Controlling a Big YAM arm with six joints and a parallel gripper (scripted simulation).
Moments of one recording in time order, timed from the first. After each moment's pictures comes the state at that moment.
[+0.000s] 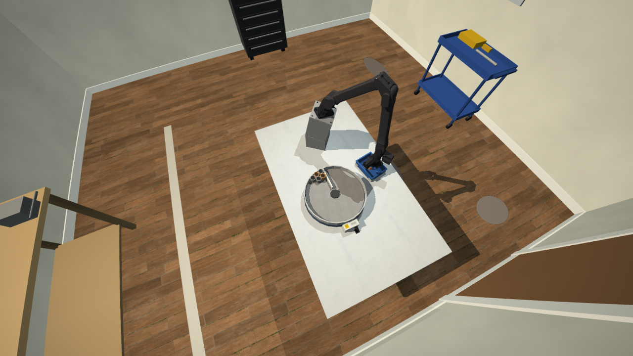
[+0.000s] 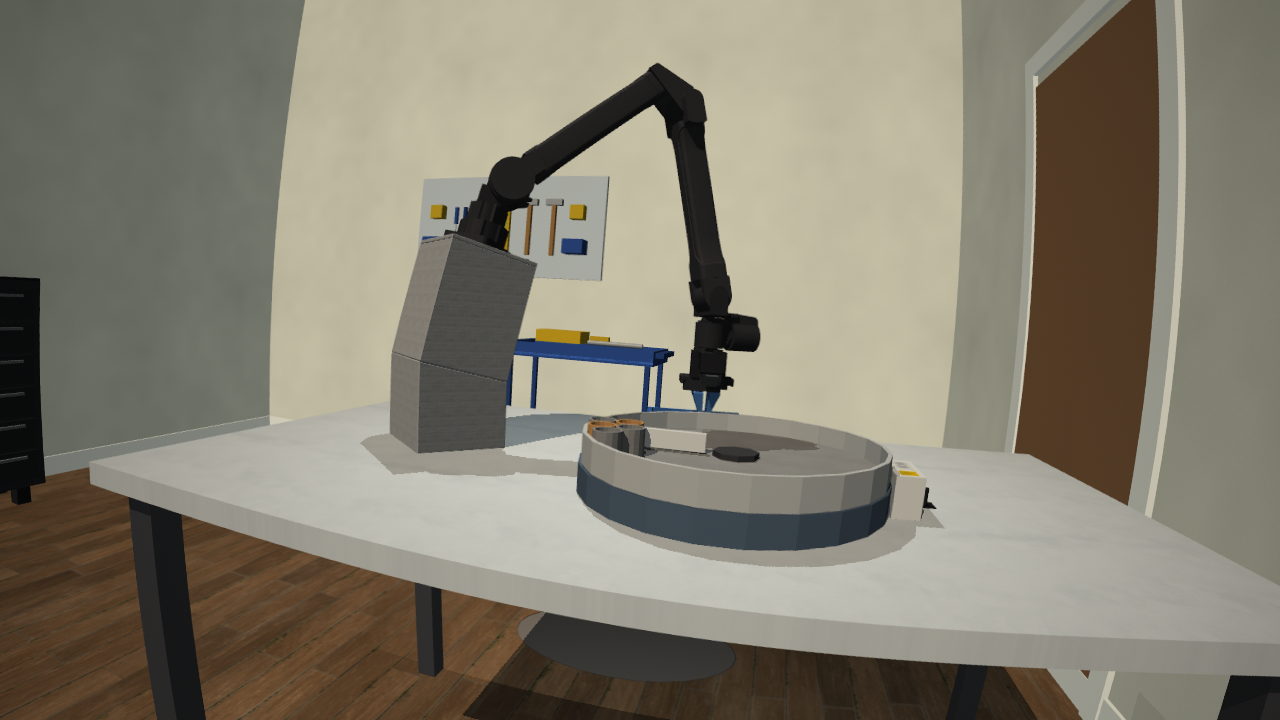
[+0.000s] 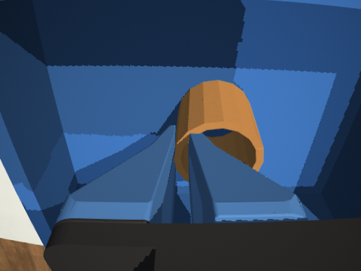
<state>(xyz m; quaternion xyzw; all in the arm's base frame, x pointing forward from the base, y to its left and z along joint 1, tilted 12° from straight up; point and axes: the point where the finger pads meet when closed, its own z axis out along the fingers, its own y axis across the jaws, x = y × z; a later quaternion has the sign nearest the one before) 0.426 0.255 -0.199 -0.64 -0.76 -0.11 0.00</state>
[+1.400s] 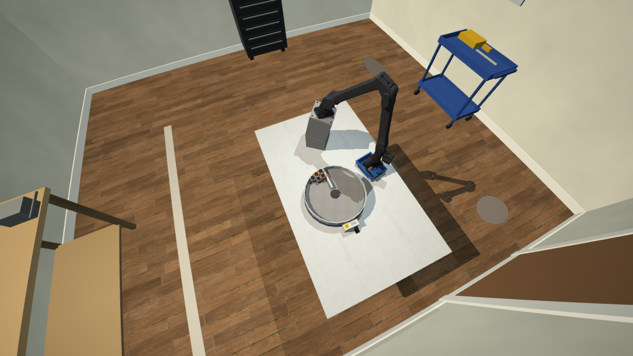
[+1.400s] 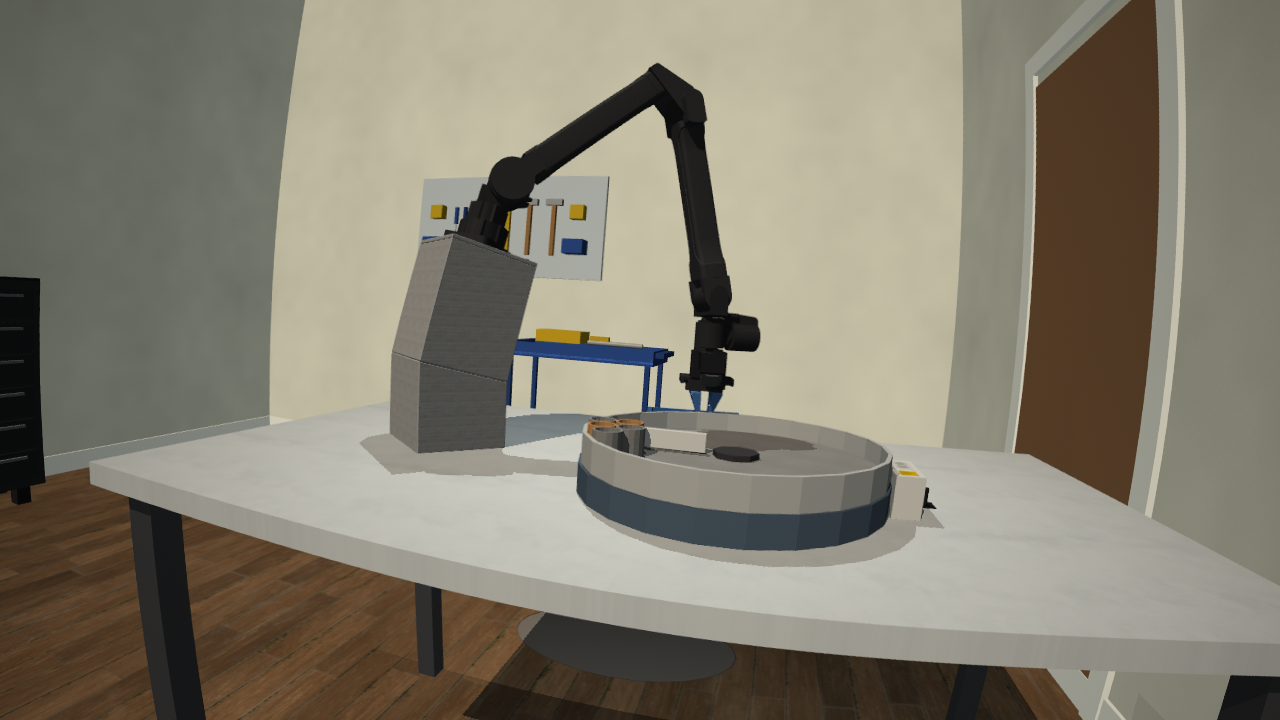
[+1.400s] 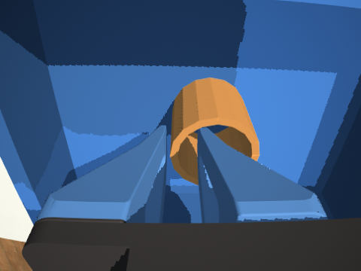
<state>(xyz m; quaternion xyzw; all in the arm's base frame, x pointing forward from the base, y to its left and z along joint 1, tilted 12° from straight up) 0.426 0.255 -0.198 -0.64 -0.76 -0.11 0.00</state>
